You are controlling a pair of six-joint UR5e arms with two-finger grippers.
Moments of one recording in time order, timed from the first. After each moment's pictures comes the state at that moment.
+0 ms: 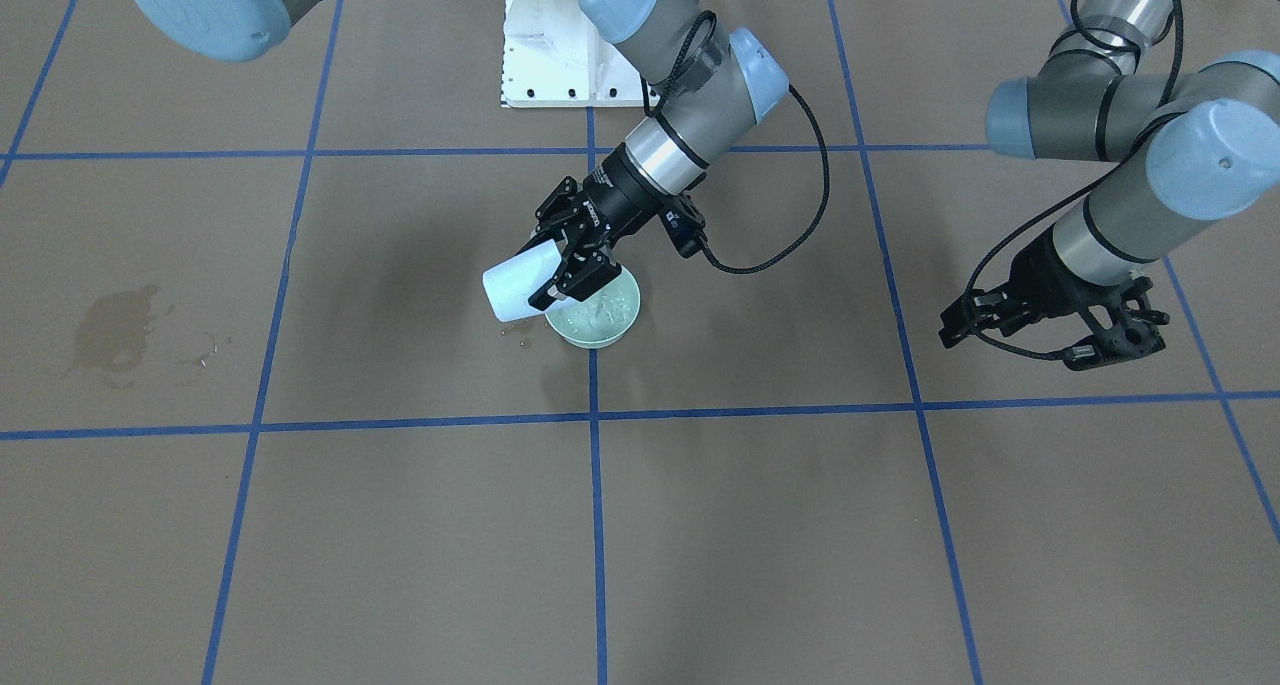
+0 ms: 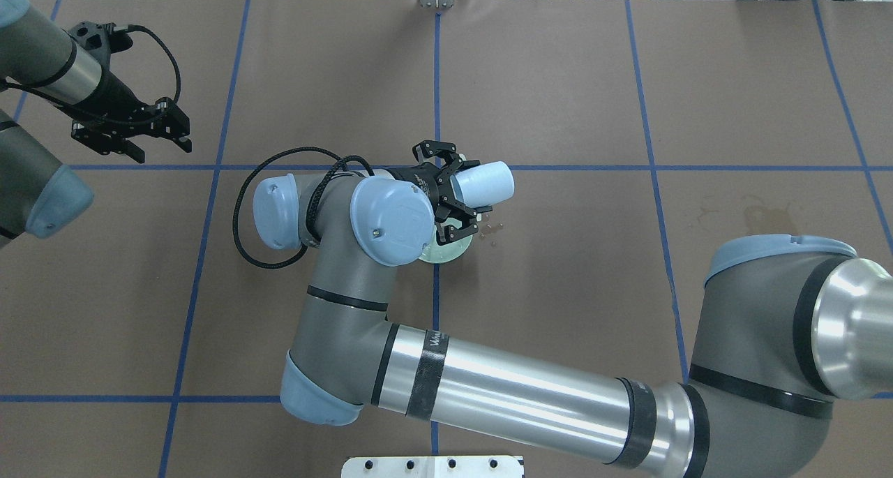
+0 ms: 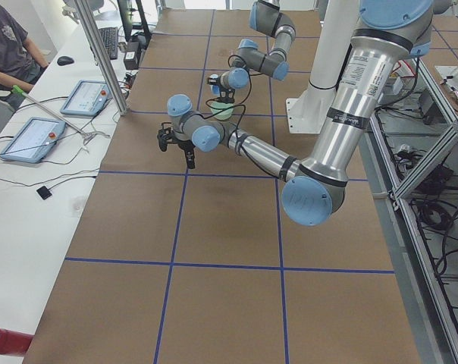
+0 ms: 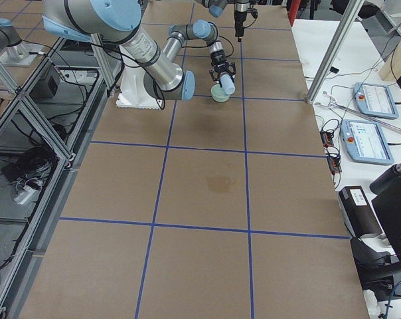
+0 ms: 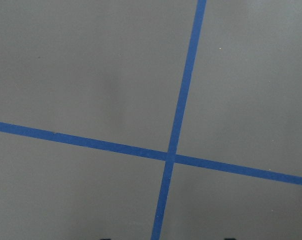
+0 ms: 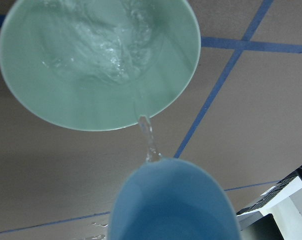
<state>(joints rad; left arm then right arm) -1.01 -1.91 -1.63 -1.79 -2.28 -1.00 0.37 -0.39 1.22 -2.37 1.18 -0.35</state>
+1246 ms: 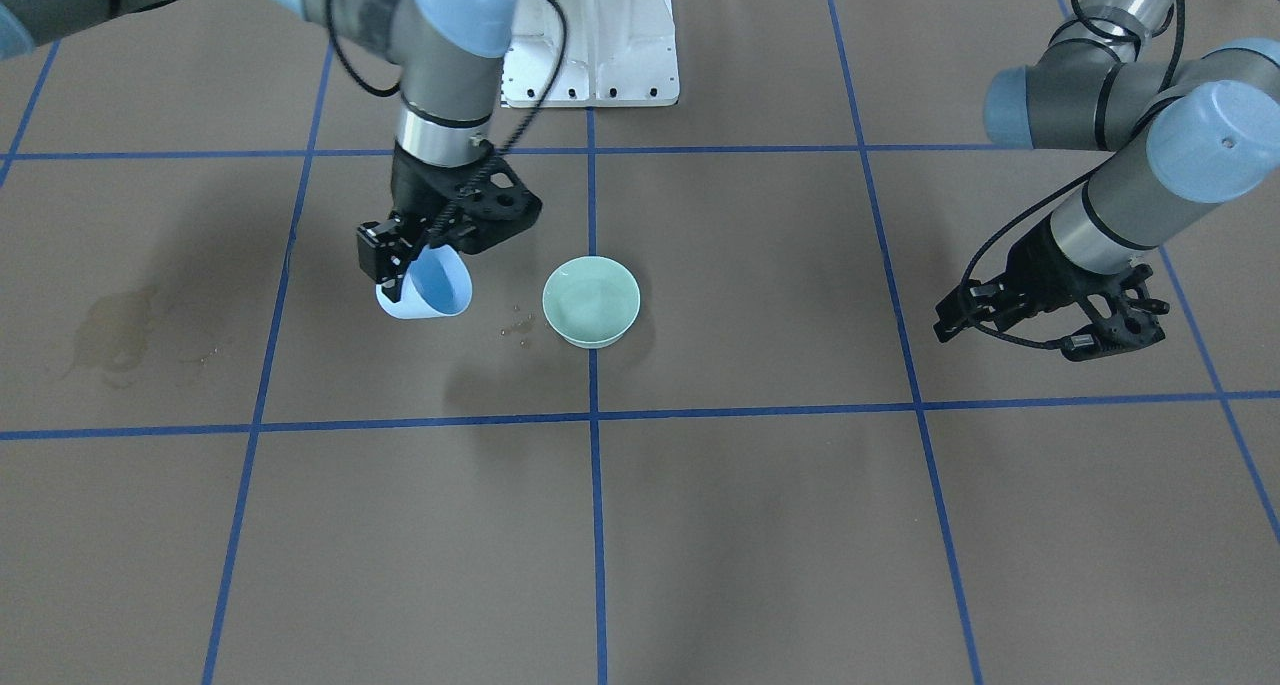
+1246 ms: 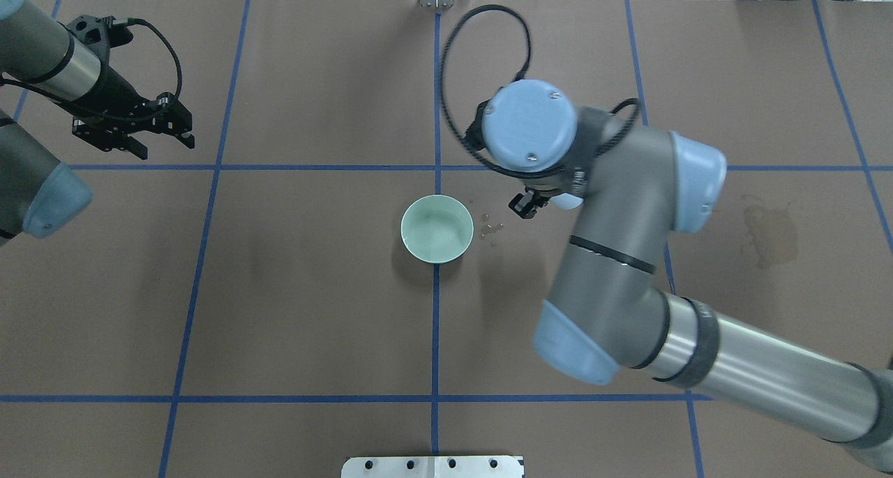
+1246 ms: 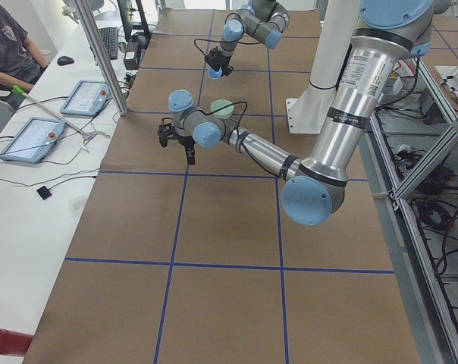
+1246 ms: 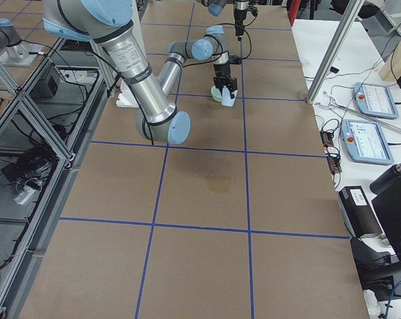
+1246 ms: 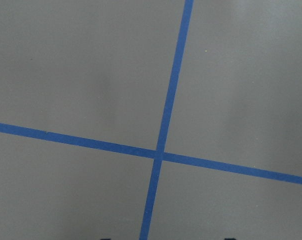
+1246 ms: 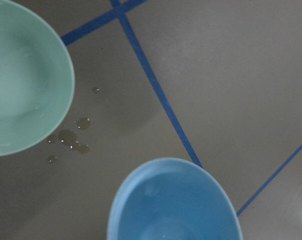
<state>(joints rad) -1.02 -1.91 -1.67 -1.78 -2.28 -1.01 0.60 -0.96 1.87 -1.90 1.61 0.39</state>
